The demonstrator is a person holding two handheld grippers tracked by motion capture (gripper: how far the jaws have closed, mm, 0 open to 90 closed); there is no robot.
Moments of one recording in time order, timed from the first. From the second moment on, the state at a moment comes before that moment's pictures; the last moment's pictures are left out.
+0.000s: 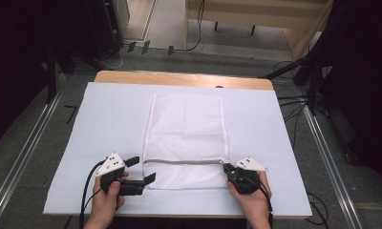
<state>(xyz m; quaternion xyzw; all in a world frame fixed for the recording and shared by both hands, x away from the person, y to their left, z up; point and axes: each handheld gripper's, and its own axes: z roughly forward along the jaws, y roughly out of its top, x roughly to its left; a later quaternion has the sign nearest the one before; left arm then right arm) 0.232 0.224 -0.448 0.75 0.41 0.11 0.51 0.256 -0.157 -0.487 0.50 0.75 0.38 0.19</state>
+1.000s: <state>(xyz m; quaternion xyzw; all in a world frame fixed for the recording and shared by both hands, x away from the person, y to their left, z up) 0.278 0.055 -0.451 0.80 0.36 0.05 0.48 0.248 -0.154 -0.465 0.45 0.76 0.42 0.20</state>
